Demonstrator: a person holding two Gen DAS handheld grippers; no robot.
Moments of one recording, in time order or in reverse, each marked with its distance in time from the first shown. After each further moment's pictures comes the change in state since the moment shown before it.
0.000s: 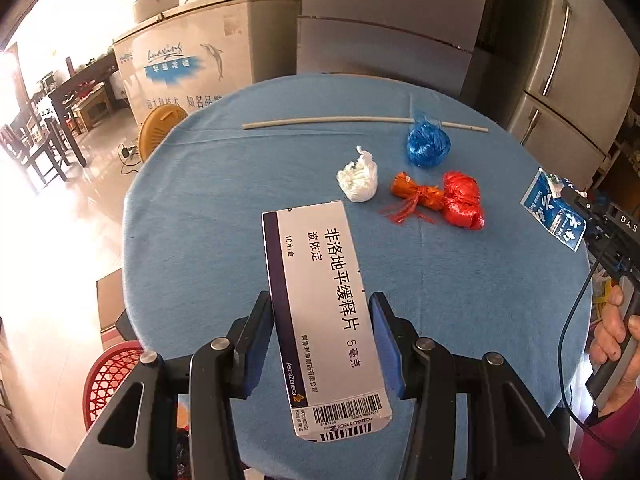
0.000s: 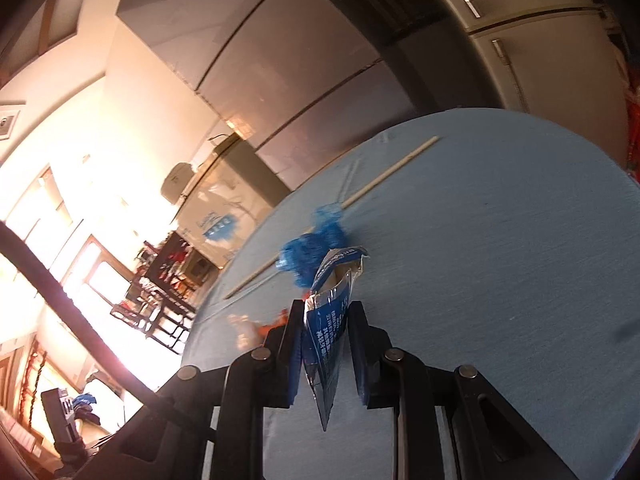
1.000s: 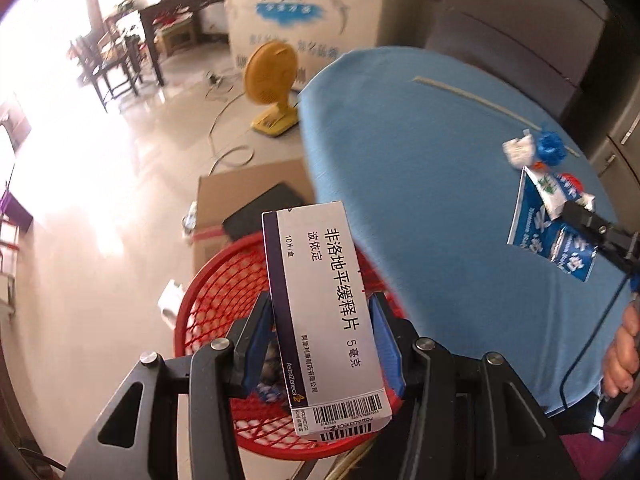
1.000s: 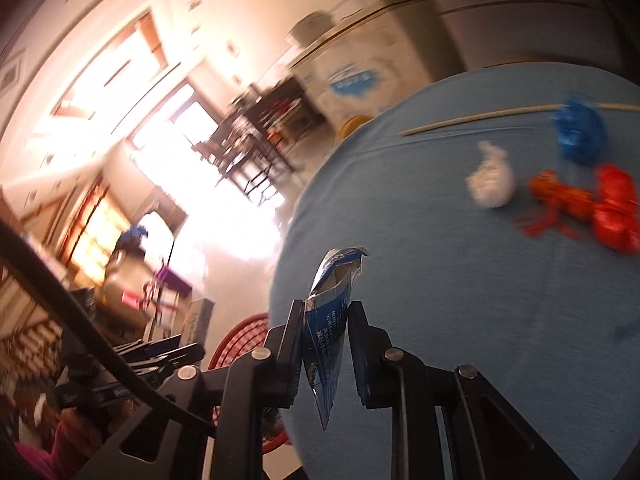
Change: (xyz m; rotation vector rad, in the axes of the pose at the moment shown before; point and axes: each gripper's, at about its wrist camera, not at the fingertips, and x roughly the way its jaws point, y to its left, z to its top) left arm -0.029 0.175 -0.099 -0.279 0.124 0.159; right arm 0.091 0.196 -0.148 -0.398 0.468 0.316
